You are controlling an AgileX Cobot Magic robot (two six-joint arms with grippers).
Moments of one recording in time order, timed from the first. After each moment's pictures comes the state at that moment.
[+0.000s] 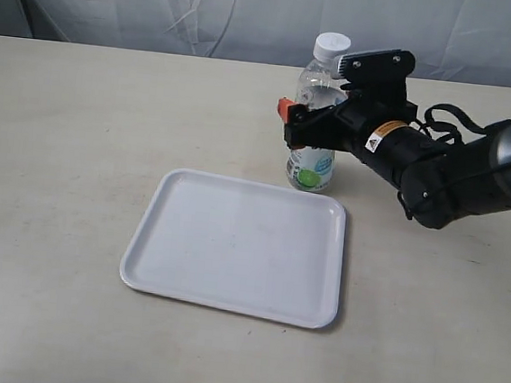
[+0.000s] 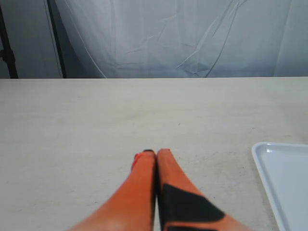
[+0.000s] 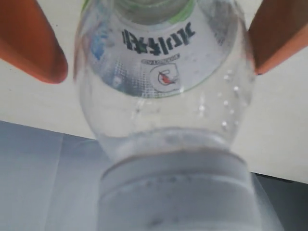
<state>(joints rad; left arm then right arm) -0.06 0.00 0.00 0.00 0.23 -0.04 0.56 1.95 -0.85 -0.04 -0.72 0.04</state>
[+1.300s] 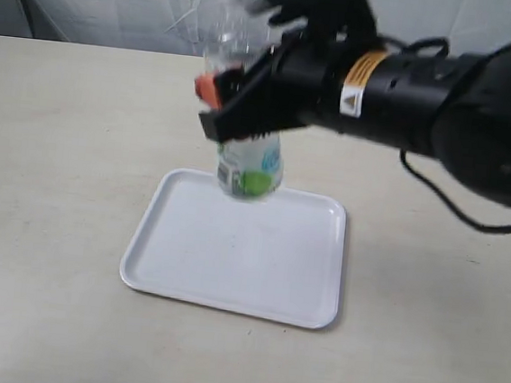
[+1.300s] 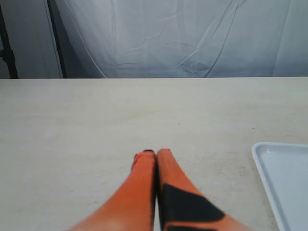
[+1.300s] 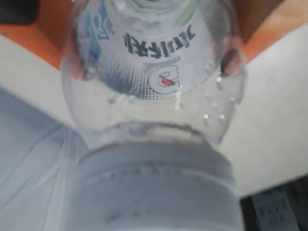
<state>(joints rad) -0.06 0.00 0.00 0.00 0.23 -0.04 0.89 1.40 -0.93 -0.23 -0.07 0.16</state>
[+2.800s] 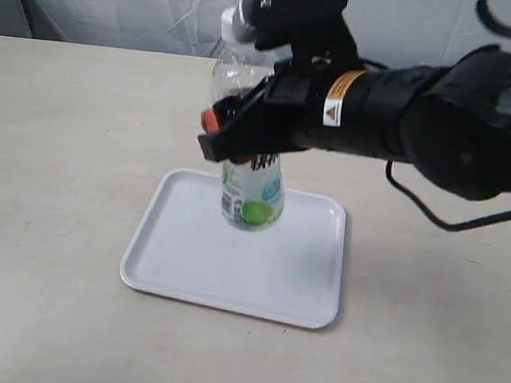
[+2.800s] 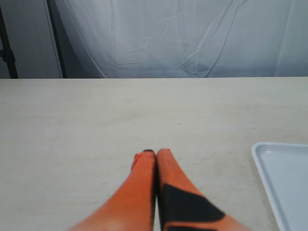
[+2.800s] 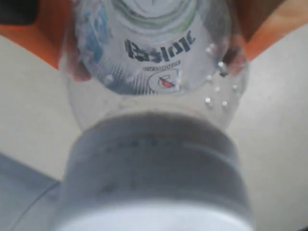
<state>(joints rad) -0.06 0.00 0.00 0.00 0.23 -0.04 0.90 1.48 -0.95 -0.14 0.06 0.13</state>
